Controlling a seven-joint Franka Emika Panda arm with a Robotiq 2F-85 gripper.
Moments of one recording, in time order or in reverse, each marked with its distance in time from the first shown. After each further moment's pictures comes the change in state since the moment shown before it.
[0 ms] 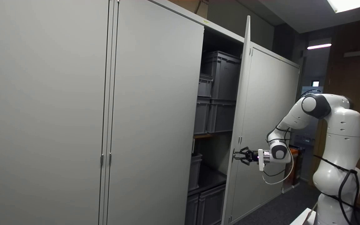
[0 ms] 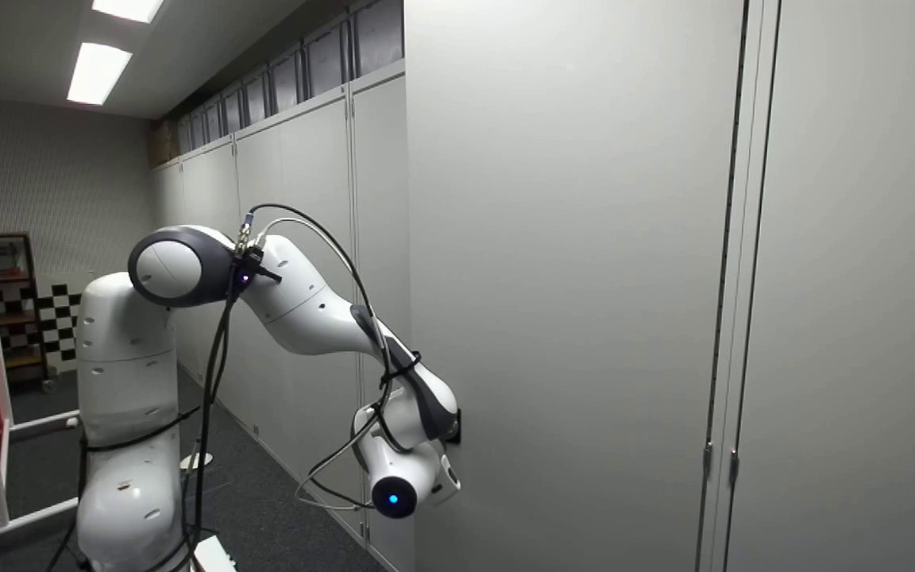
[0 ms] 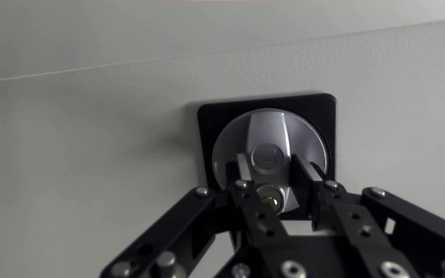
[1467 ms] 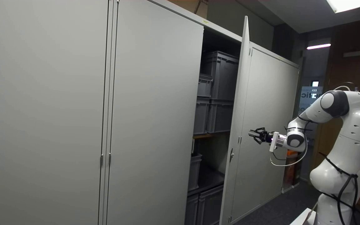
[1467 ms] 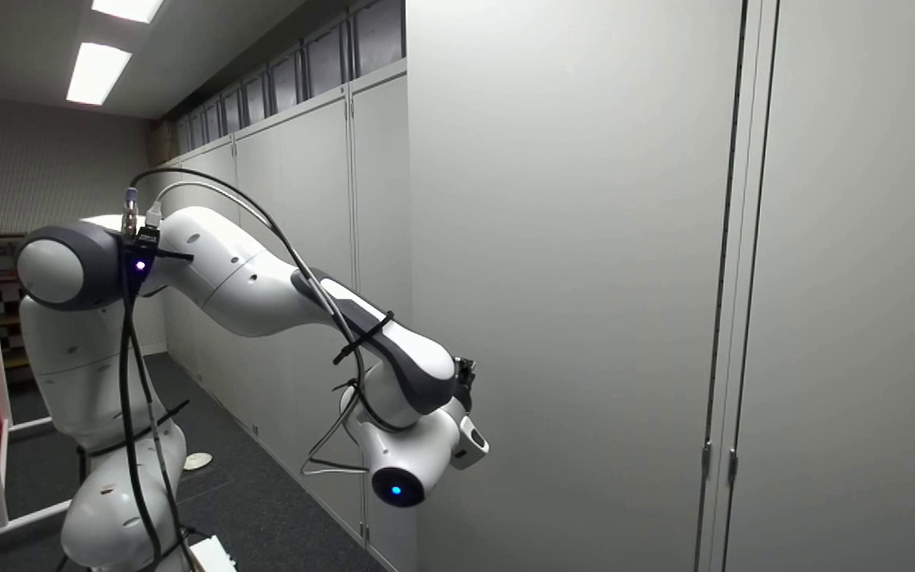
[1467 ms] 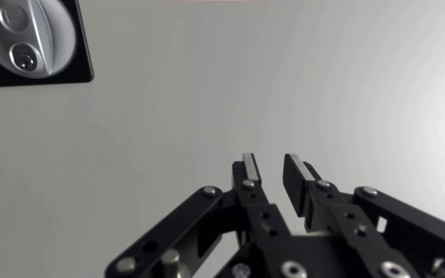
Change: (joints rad) arm -0.162 -0.230 -0.103 0.027 -0.055 -0.159 0.112
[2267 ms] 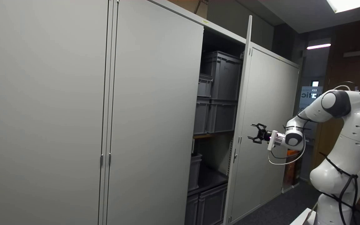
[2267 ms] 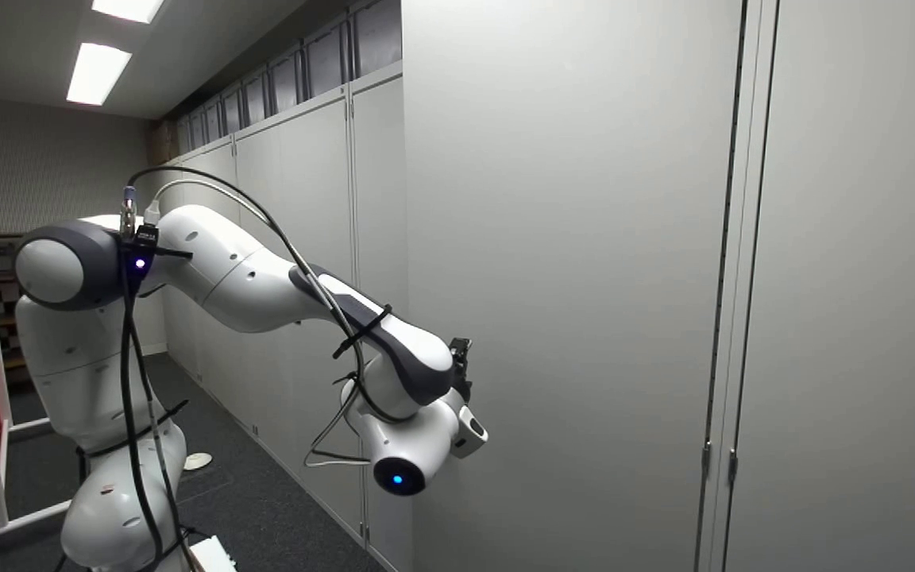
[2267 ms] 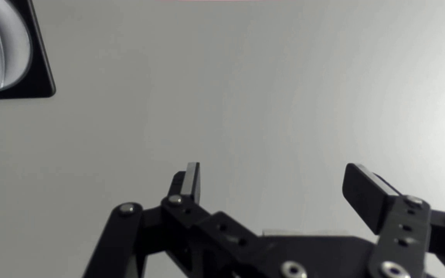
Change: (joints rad) arm 0.000 -0.016 0.033 0.003 0.031 0.003 -0.013
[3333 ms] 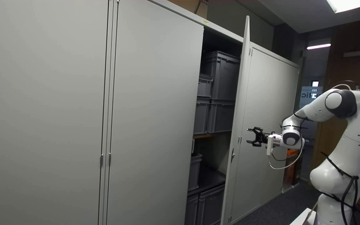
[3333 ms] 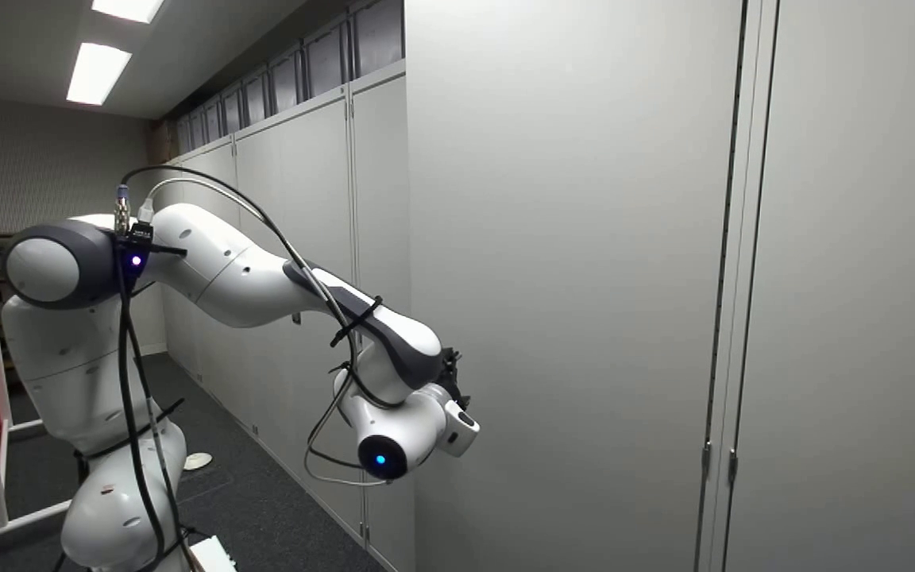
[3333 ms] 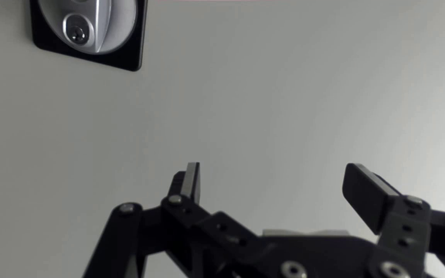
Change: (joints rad) arm 0.001 -0.055 0.086 -0.042 -0.016 0.207 -0.238
